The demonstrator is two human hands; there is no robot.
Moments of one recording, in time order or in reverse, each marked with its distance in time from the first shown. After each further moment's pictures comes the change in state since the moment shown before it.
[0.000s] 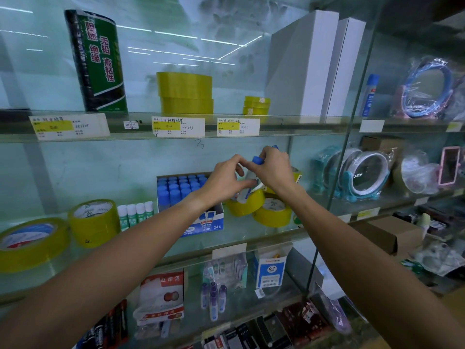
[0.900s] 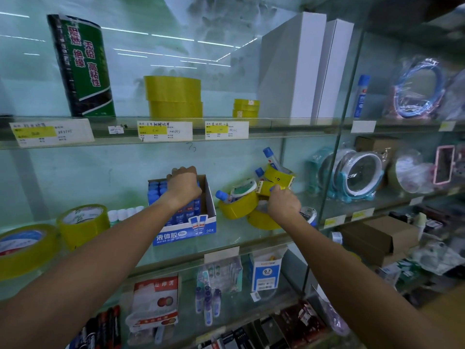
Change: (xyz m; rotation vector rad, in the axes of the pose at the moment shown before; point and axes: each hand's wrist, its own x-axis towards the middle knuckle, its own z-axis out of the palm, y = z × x) left_hand 0.013 -0.079 -0.023 0.664 0.003 -0.333; right_hand -0.025 0.075 0.029 -0.482 -0.305 0.246
